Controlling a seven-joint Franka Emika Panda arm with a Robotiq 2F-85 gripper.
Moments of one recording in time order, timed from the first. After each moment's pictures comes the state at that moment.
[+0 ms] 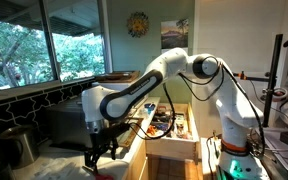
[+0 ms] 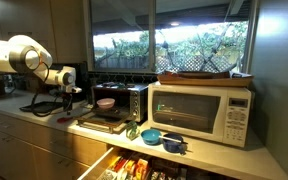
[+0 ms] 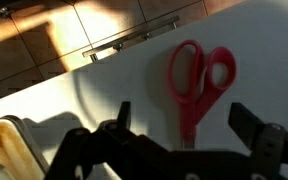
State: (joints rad) arm 0.39 0.51 0.22 -1.58 0.00 2.03 0.82
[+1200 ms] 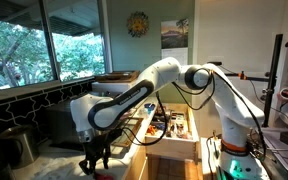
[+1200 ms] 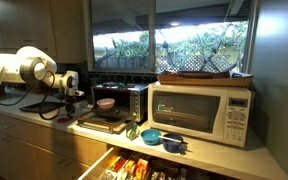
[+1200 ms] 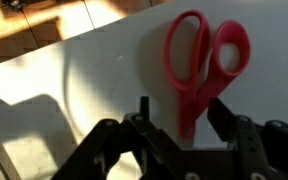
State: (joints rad) arm 0.45 0.68 0.16 -1.36 -0.03 1.92 0.80
